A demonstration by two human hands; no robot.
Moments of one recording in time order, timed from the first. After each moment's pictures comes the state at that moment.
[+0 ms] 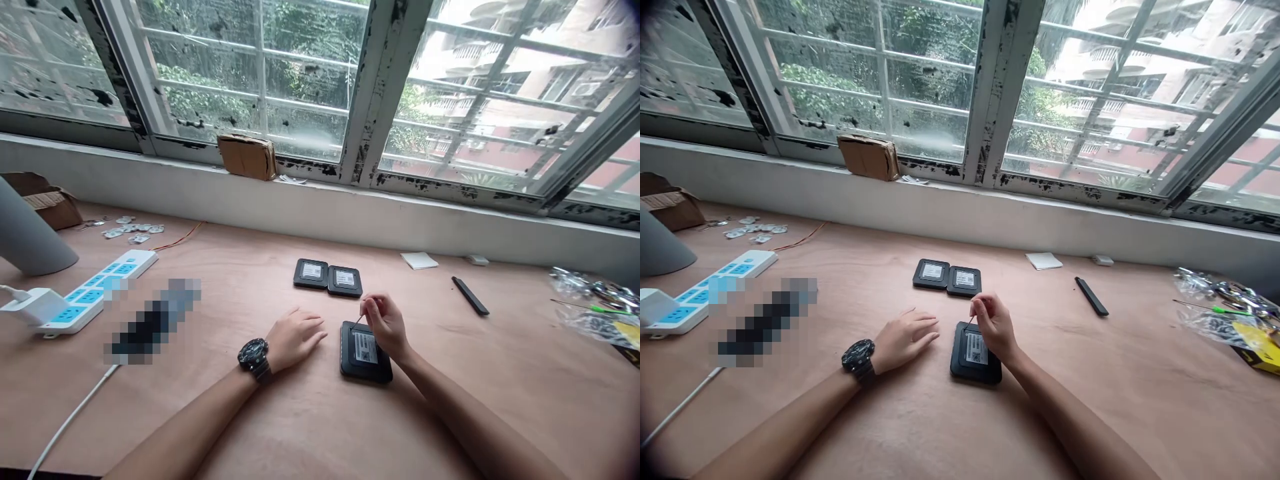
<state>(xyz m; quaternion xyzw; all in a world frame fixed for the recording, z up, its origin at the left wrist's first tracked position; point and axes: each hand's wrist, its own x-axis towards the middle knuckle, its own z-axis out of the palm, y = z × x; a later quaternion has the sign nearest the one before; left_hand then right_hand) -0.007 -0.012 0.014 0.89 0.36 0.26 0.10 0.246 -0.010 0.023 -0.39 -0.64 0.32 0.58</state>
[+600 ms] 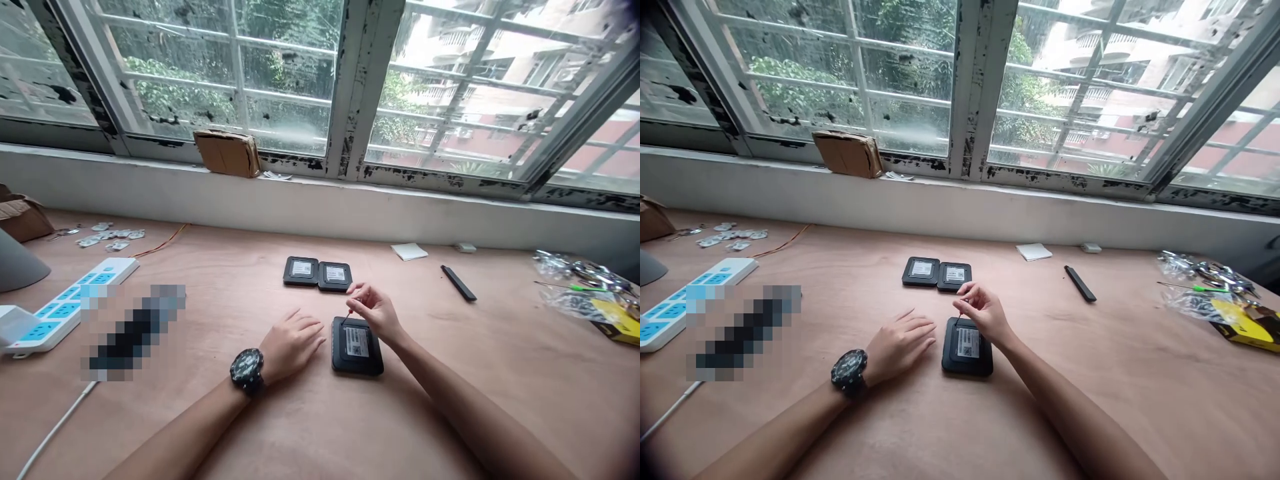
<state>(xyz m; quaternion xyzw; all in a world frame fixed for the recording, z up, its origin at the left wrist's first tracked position) 0.005 -0.023 0.015 0.92 0.29 0.27 0.05 0.253 -0.007 0.042 -0.38 -0.63 0.41 0.54</state>
